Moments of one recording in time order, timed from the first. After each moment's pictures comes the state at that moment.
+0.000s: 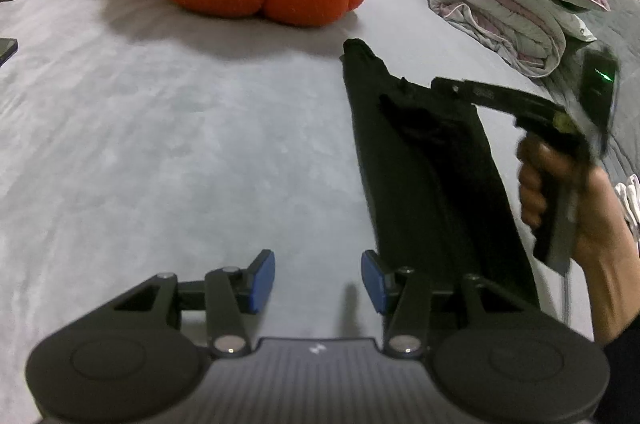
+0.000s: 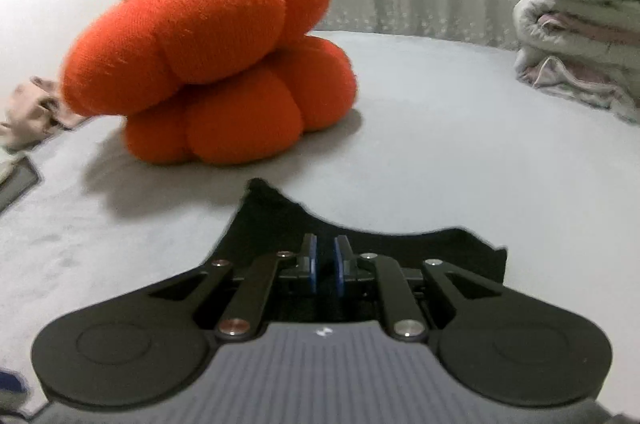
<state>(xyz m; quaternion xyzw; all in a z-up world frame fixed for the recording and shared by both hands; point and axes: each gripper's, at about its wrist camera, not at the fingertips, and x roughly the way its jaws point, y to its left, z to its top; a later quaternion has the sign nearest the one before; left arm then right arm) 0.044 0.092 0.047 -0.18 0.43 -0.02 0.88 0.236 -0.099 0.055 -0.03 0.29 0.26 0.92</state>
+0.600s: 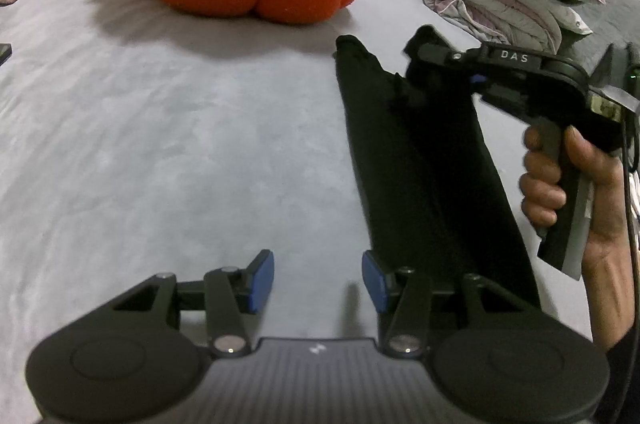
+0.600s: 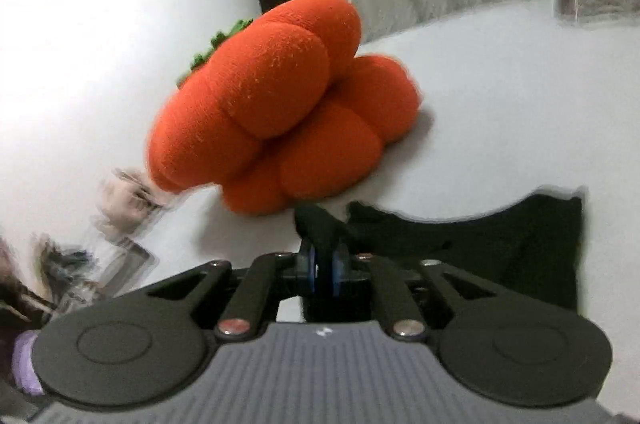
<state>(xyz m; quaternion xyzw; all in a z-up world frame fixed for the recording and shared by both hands) 0.043 0.090 0.047 -0.17 0.43 -0.02 0.88 0.244 -0.103 0.047 0.14 0.32 0.35 0.87</state>
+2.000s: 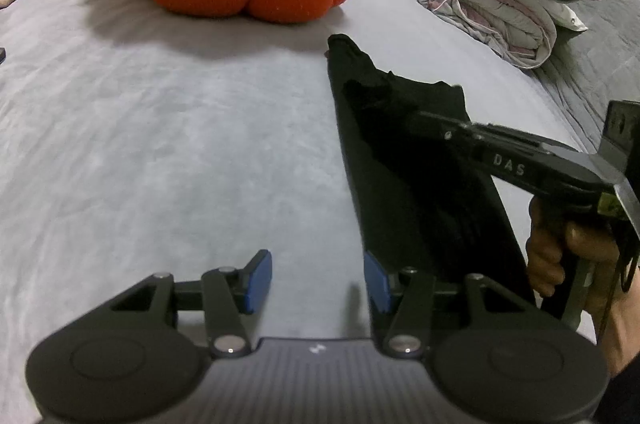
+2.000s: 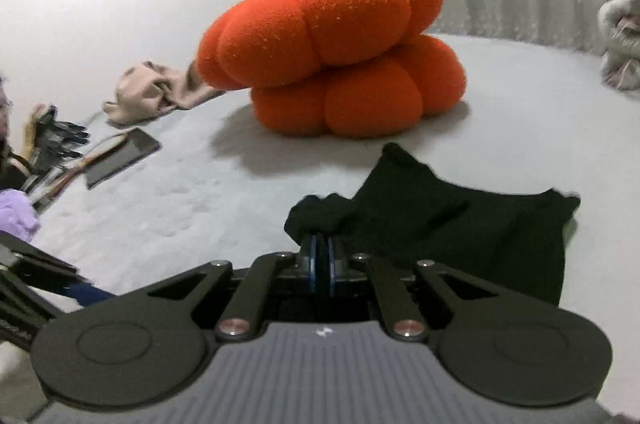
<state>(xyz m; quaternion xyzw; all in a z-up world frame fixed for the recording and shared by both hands) 0.044 0.084 0.048 -0.17 0.43 -0.02 0.88 0.180 -0.093 0.039 -0.02 0.29 0.38 0.88</state>
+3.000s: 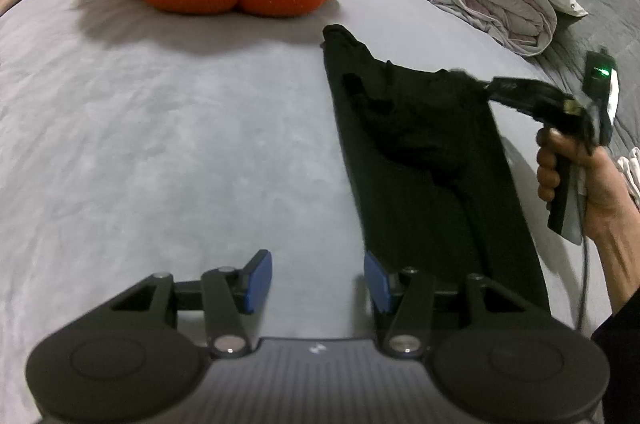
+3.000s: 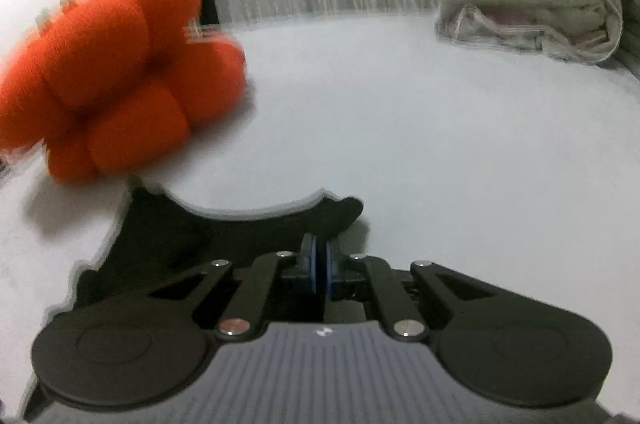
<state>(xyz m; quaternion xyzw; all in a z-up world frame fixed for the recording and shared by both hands) 0.049 0.077 0.042 -0.15 0.44 -0.02 0.89 0.269 -0.179 0.030 0.04 0.30 0.15 0.94</state>
